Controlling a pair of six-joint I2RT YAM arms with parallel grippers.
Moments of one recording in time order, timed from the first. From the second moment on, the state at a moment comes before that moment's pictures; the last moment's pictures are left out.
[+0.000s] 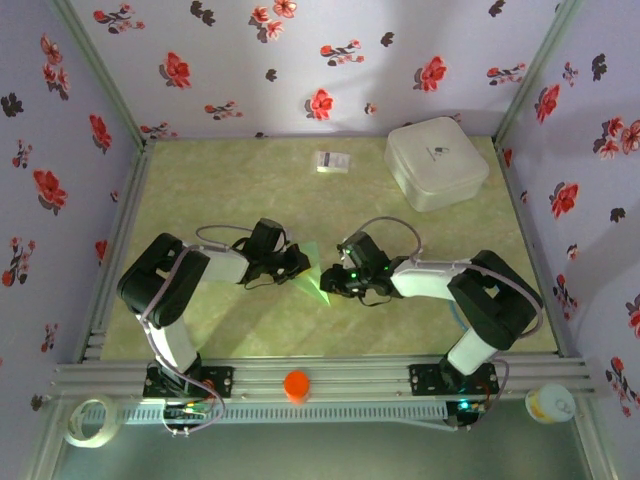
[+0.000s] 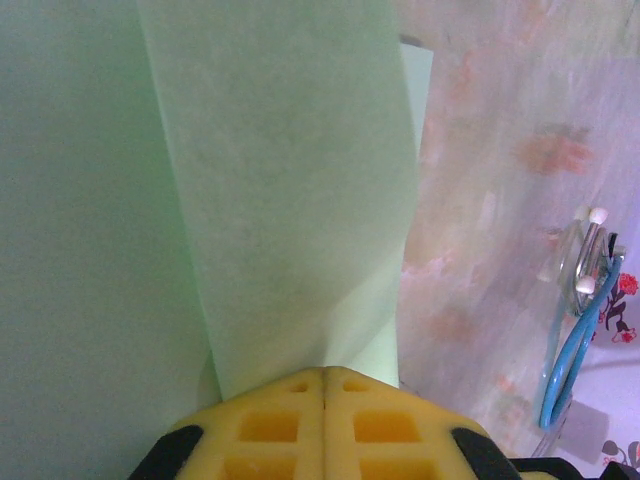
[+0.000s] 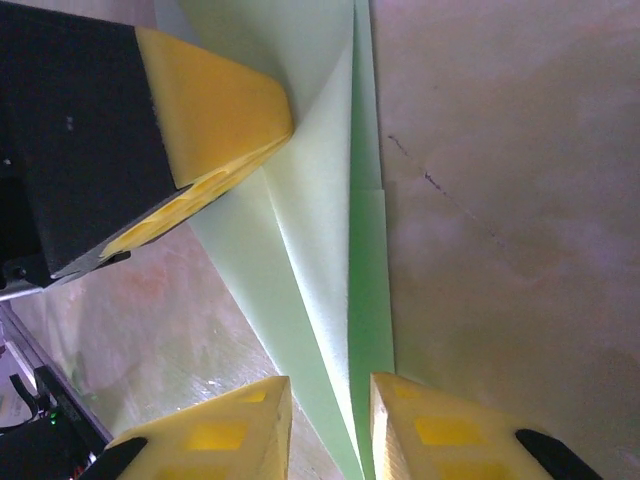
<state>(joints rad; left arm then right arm) -0.61 1.78 0.72 0.21 0.45 -1.01 0.76 1.61 0.68 0.03 -0.41 0.87</state>
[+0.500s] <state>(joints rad) -0.61 1.78 0.72 0.22 0.45 -1.01 0.76 1.63 0.61 0.12 -0.46 0.88</state>
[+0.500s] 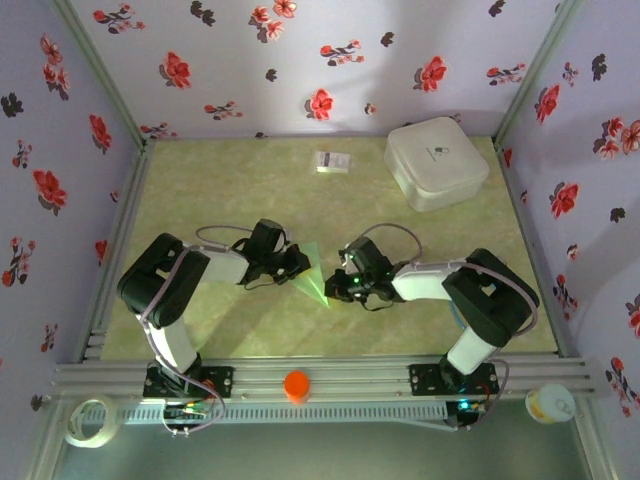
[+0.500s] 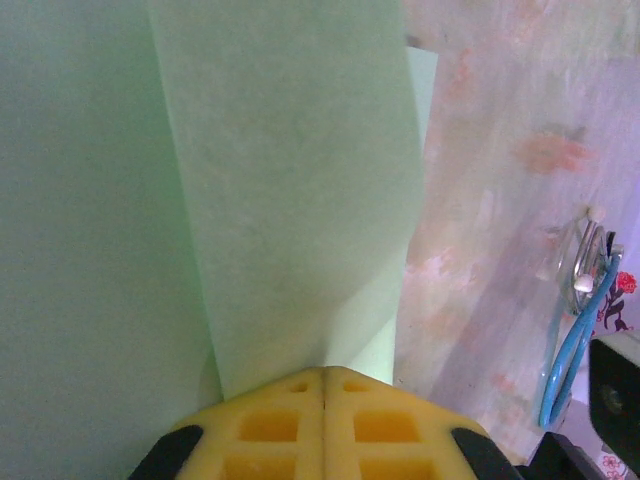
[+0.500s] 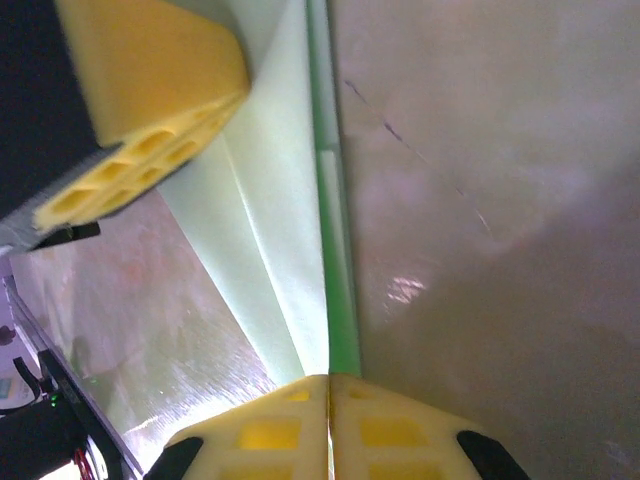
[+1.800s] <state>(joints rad) -0.61 1.77 0.71 0.23 0.45 -1.01 0.75 1.73 0.81 0.08 -0.49 0.89</state>
